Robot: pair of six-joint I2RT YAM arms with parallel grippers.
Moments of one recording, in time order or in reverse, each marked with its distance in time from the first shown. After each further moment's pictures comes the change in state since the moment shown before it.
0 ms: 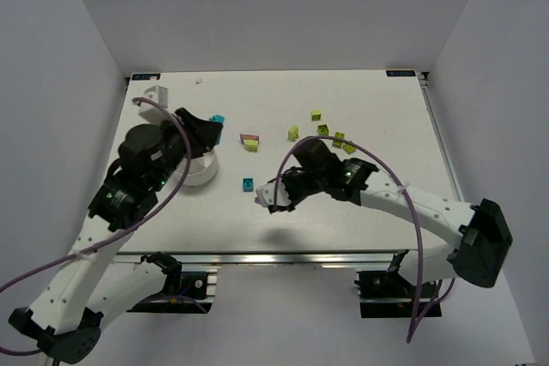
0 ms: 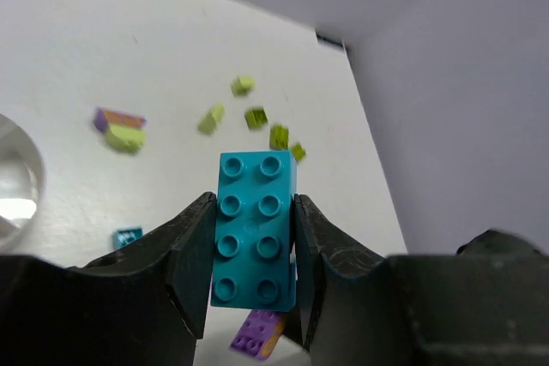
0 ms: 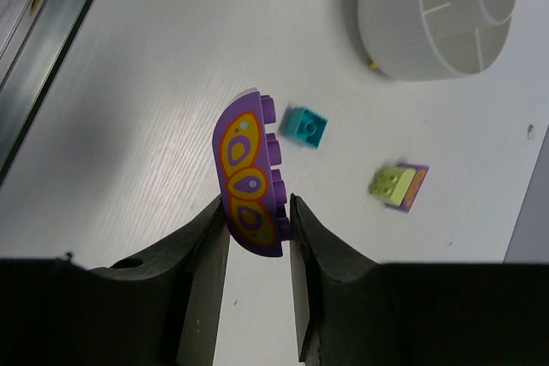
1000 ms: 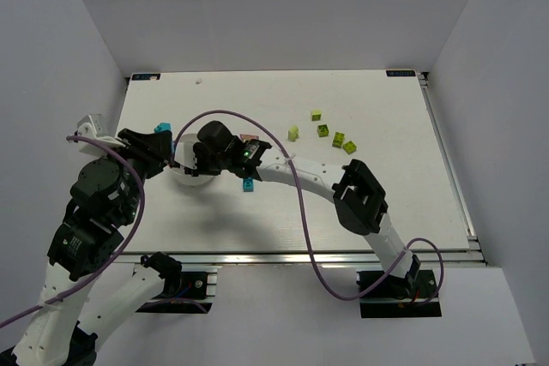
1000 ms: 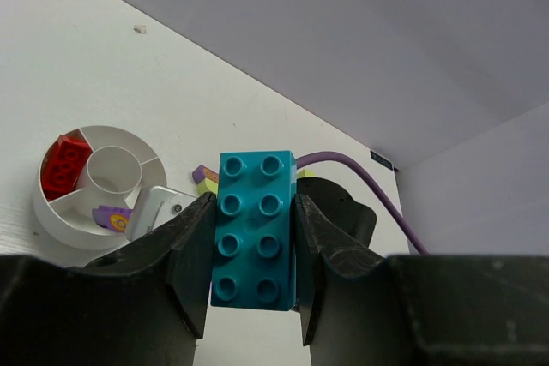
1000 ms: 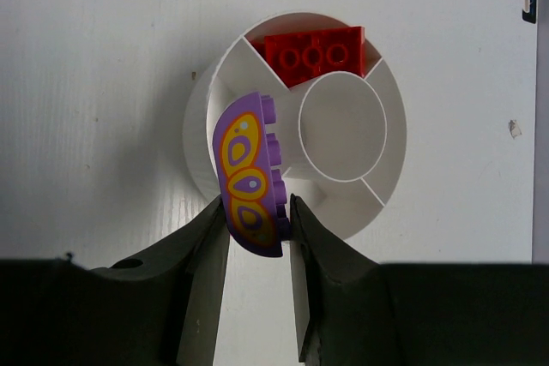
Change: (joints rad) left arm 0.000 -0.238 0.095 -0.226 -0.412 -0.022; right arm 0.181 0.869 0.887 0.170 0.354 0.467
